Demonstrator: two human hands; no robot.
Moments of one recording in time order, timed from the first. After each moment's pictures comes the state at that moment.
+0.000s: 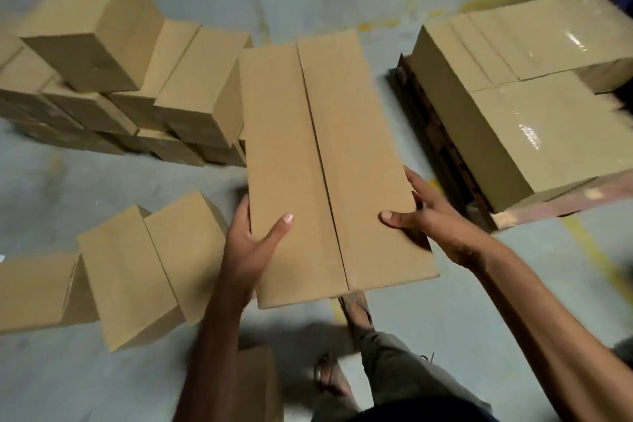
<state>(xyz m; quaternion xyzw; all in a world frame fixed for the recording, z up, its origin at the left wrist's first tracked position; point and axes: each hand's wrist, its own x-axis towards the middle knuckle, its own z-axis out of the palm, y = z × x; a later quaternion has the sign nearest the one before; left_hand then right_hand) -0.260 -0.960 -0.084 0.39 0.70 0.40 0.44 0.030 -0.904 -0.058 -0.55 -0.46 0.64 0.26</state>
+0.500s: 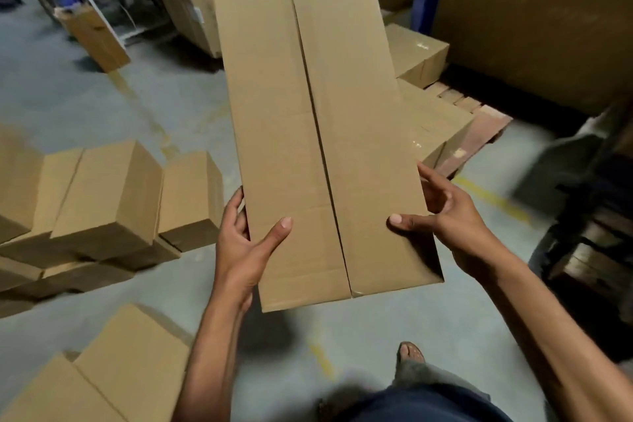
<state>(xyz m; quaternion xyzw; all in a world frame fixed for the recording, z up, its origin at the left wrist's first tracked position) -0.103 -0.990 0.010 0.53 0.50 0.42 0.53 0.180 -1.085 0.030 -0.60 -0.38 0.45 0.54</state>
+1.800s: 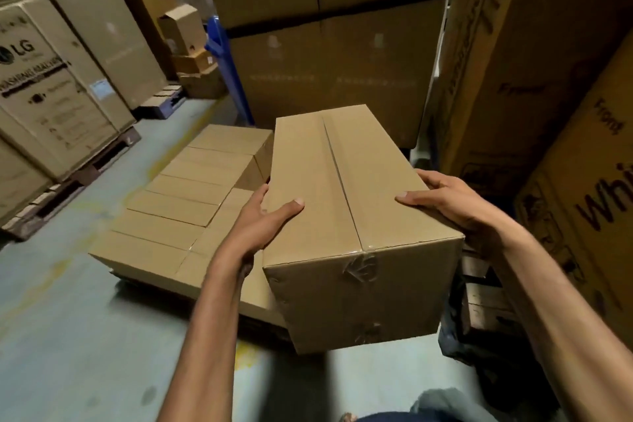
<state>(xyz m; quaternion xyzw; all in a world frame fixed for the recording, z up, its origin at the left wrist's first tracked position) 0.553 -0.753 0.067 0.72 0.35 0.10 0.59 0.744 -1.008 0.069 -0.76 -0.19 0.31 0.54</state>
